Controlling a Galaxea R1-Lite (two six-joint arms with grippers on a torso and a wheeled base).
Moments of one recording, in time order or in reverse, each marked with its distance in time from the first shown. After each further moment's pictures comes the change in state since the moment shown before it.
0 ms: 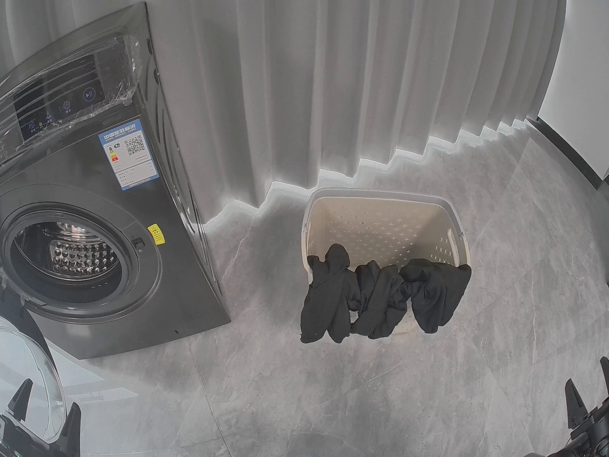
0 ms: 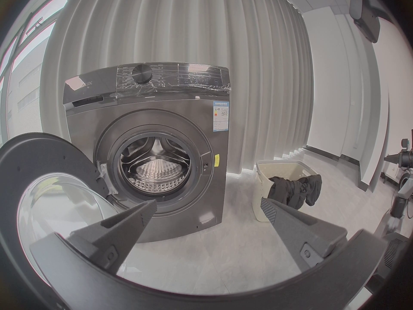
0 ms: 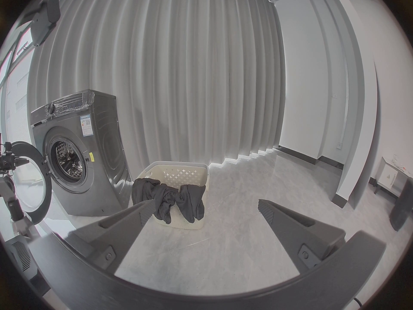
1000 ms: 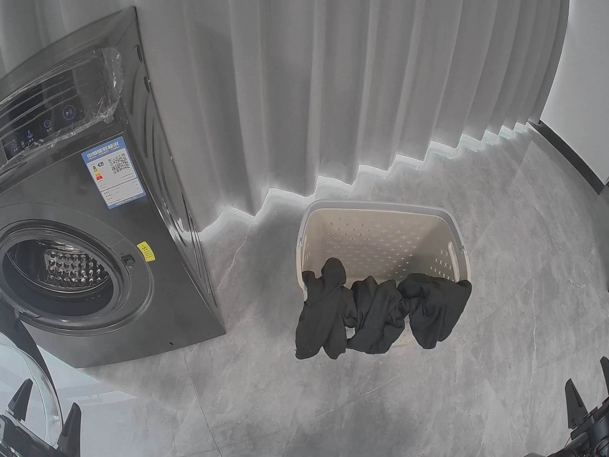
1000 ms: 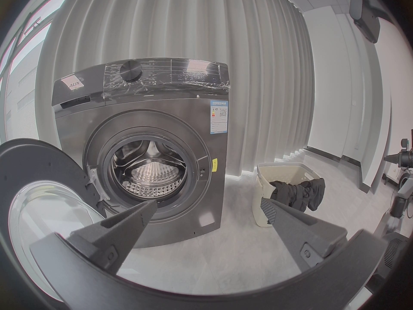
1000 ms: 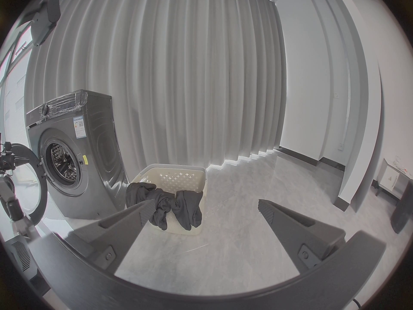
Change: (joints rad) left arm 0.000 0.000 0.000 0.000 0.000 0.001; right arm -0.001 0.000 0.000 0.000 0.000 -0.001
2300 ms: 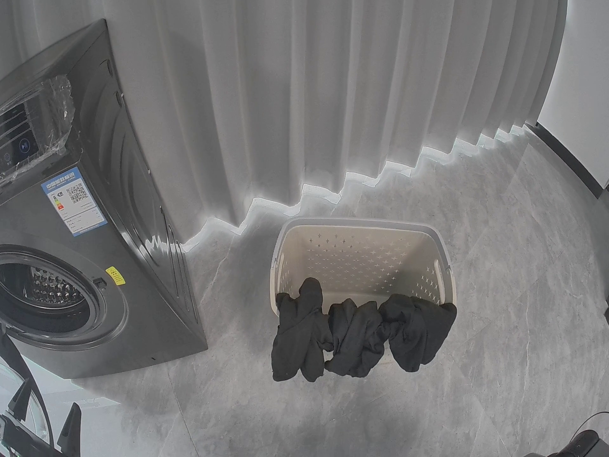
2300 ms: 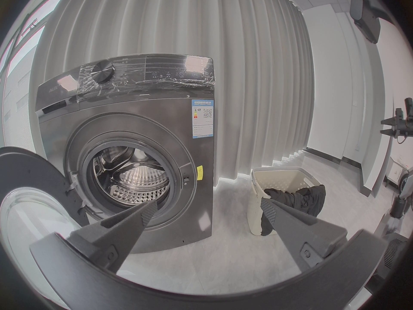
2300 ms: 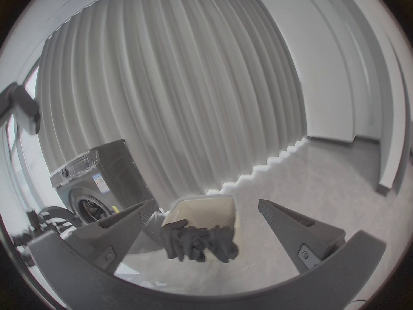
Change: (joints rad) left arm 0.000 0.000 0.000 0.000 0.000 -0.003; right arm 0.111 0.371 -0.325 -0.099 0.130 0.265
